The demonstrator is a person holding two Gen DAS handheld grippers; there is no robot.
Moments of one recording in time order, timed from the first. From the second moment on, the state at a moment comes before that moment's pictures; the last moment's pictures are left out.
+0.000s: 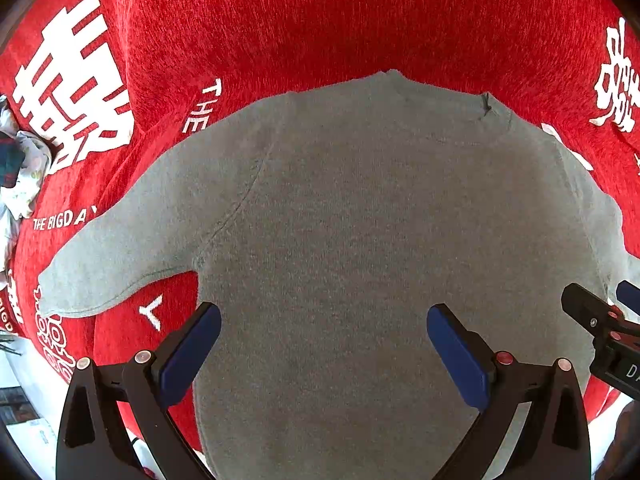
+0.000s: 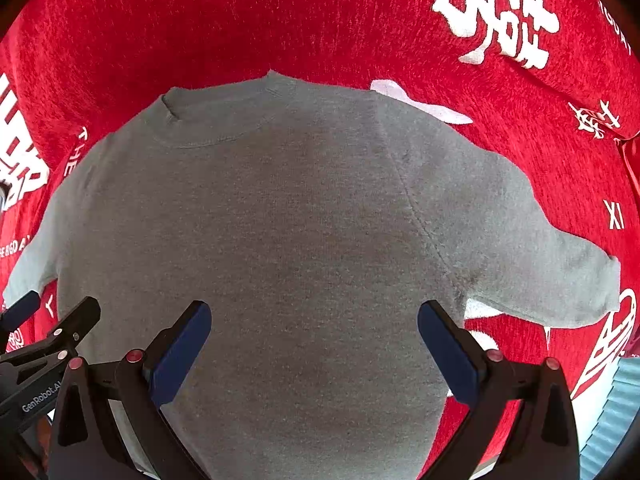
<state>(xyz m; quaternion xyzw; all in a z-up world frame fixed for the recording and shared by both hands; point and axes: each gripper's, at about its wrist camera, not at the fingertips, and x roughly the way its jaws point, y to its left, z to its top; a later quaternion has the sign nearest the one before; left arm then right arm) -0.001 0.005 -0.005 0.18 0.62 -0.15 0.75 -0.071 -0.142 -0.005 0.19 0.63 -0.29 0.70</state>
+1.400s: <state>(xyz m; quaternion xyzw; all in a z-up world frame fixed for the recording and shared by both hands) -0.005 0.004 -0.006 0.18 0.62 -0.15 0.74 -0.072 -0.144 -0.005 0.18 0.63 -0.29 0.70</state>
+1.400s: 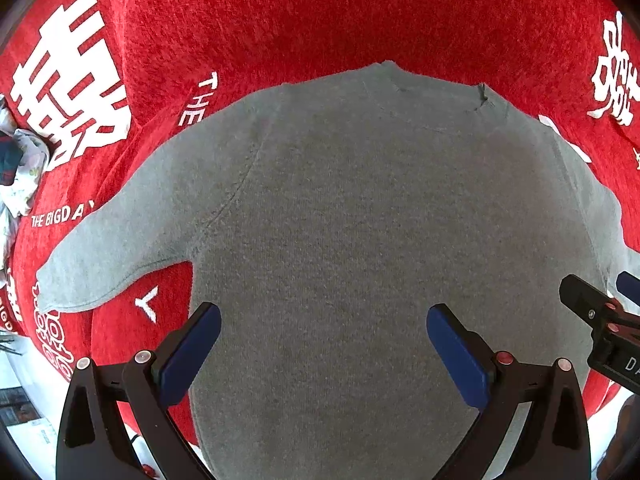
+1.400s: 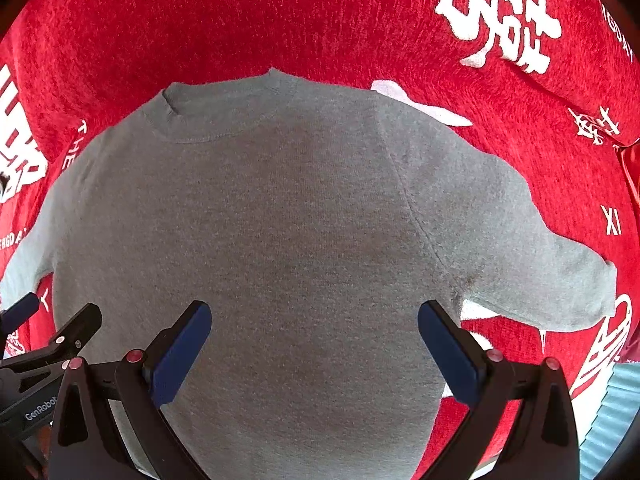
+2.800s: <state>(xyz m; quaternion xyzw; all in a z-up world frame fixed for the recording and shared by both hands) -0.009 0.013 -0.001 0.17 0.63 -0.16 0.75 -0.073 -0.139 -0.004 0.18 0.63 -0.29 0.69</state>
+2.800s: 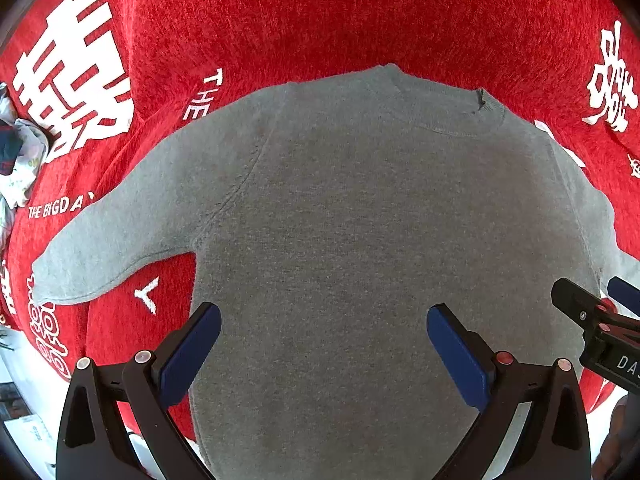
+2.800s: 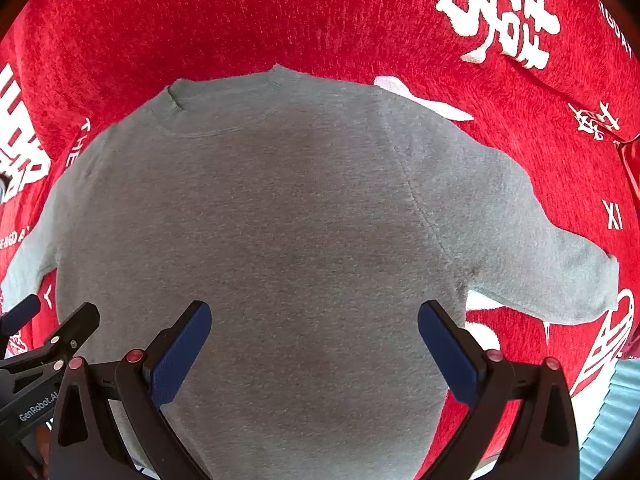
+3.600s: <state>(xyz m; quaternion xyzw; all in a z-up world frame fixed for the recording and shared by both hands) 0.000 0.023 0.001 0.14 0.63 -0.16 0.75 -0.065 -0.124 -0.004 0.17 0.64 -0.28 0.70</state>
